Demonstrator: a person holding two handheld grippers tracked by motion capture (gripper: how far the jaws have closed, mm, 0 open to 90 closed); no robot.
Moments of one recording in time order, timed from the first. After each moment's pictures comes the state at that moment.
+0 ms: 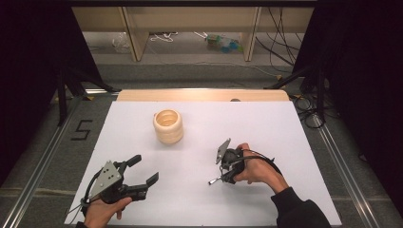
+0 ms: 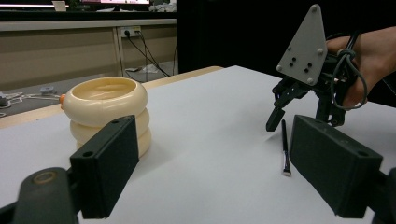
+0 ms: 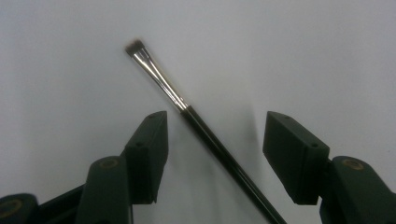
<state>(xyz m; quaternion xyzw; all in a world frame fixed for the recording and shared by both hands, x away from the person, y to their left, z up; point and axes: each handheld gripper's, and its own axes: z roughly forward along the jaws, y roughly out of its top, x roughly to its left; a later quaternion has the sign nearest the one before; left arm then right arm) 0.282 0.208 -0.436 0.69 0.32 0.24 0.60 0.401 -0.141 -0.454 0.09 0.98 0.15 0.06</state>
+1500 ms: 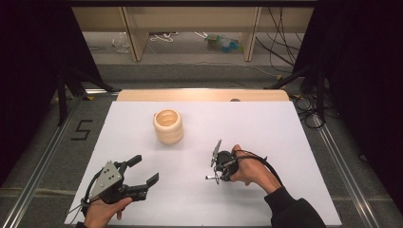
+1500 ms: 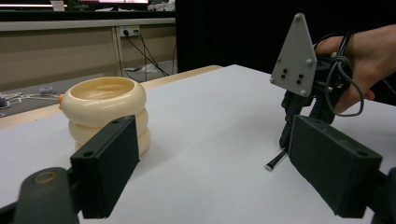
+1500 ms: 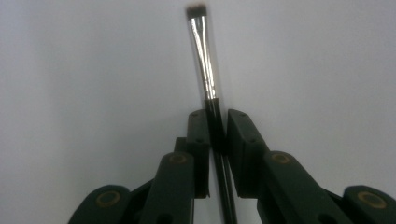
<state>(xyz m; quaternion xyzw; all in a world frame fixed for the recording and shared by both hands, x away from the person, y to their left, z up) 0.282 0.207 -0.437 0.69 0.32 0.24 0.60 0.401 -0.125 -0.456 0.09 0.99 0.08 0.02</state>
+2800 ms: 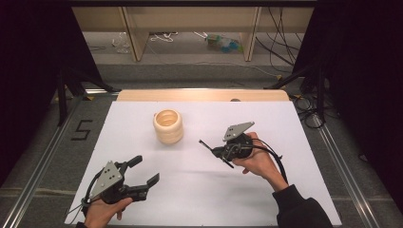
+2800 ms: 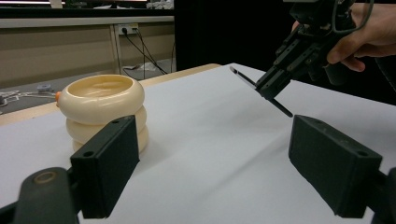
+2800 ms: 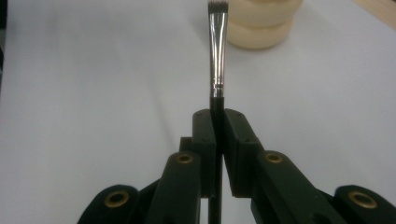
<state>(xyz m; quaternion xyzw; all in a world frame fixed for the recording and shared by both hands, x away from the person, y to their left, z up) 0.282 0.206 -0.438 0.70 0.32 0.23 0.60 0.410 -0.156 -0.412 0.19 0.90 0.38 0.08</state>
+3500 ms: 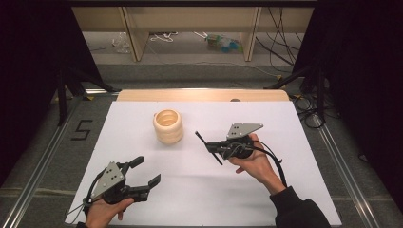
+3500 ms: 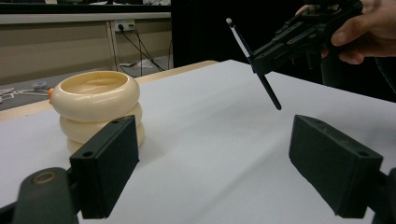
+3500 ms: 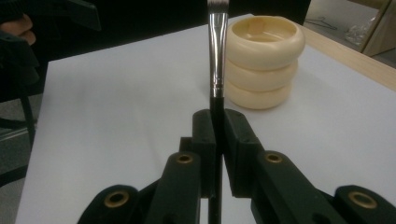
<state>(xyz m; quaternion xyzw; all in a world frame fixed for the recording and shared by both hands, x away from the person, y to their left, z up) 0.283 0.203 -0.439 0.70 0.32 0.23 0.60 0.401 -0.154 -0.407 0.19 0.84 0.50 0.08</state>
